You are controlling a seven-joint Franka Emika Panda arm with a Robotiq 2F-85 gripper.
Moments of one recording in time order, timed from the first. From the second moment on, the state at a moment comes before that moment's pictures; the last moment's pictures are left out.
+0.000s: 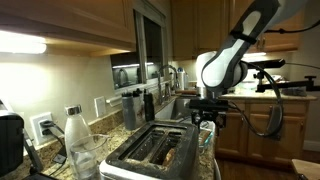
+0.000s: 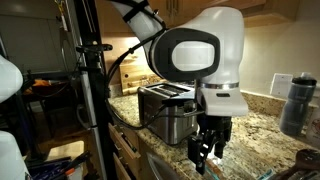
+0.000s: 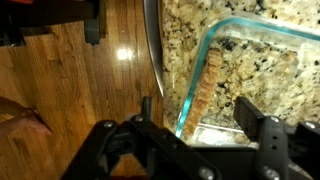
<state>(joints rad) -0.24 0.06 -0.12 -2.47 -0.05 2.57 1.12</state>
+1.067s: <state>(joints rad) -0.20 0.08 -0.14 -2.44 -0.06 2.58 1.14</state>
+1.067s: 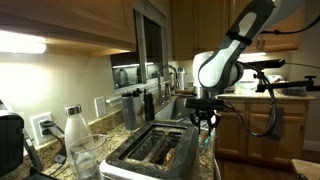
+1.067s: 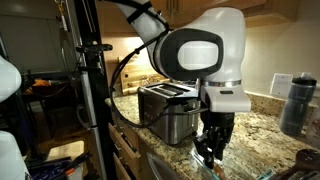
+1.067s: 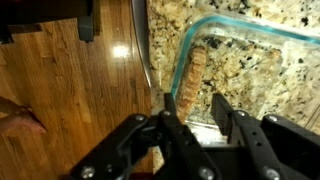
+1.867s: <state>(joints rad) -0.19 0.10 -0.15 -2.41 -0.08 2.58 1.16</state>
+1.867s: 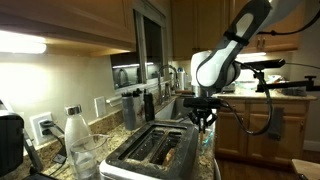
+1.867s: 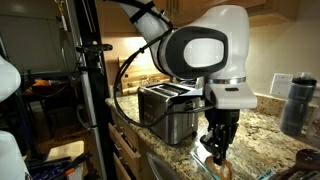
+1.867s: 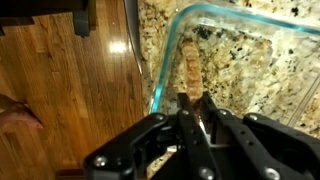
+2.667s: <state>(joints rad) -0.15 0.07 -0.15 -2.36 -0.19 2.58 1.25</state>
